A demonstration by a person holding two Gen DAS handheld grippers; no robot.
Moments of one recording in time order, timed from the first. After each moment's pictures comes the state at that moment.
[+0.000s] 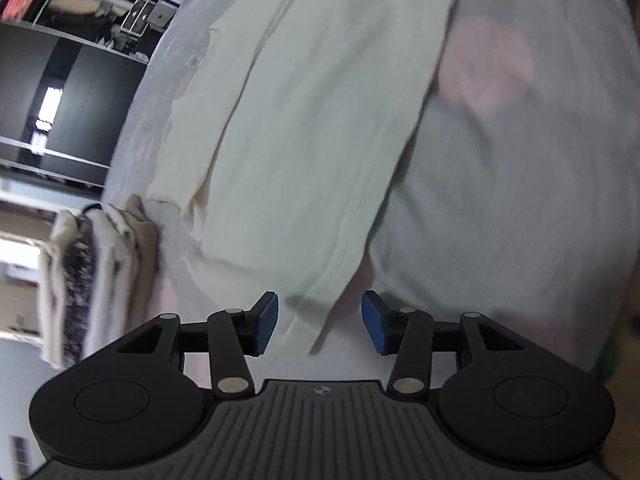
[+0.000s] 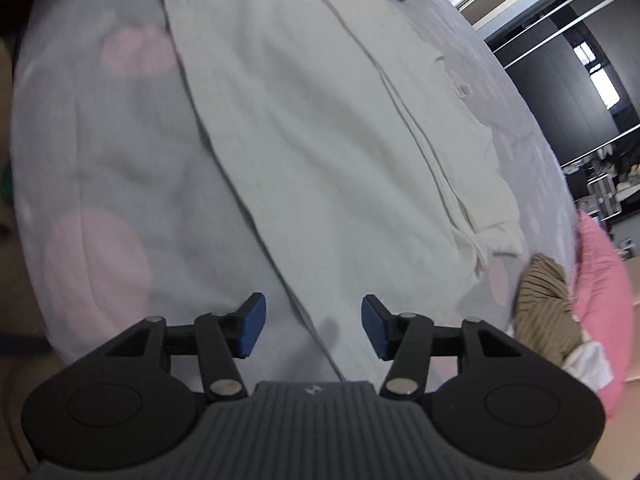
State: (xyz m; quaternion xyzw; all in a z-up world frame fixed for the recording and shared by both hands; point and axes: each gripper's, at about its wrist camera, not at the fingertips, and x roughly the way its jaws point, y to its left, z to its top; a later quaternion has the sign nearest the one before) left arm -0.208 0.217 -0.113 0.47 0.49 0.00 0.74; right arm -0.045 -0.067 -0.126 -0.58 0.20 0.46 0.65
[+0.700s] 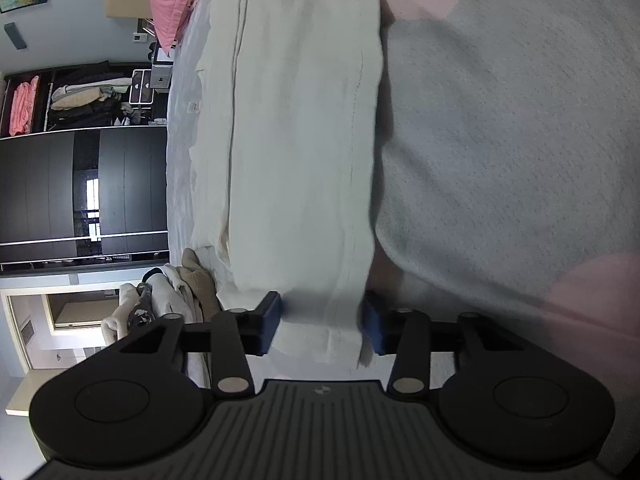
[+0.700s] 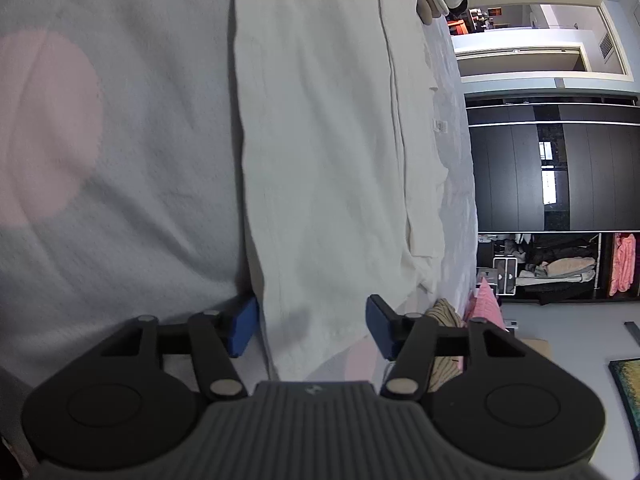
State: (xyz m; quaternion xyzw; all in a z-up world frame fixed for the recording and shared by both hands) left arm -0.208 0.220 -0.162 0.61 0.41 0.01 0.68; right arm -0.051 -0.072 -0.172 -0.71 0.04 0.36 0.60
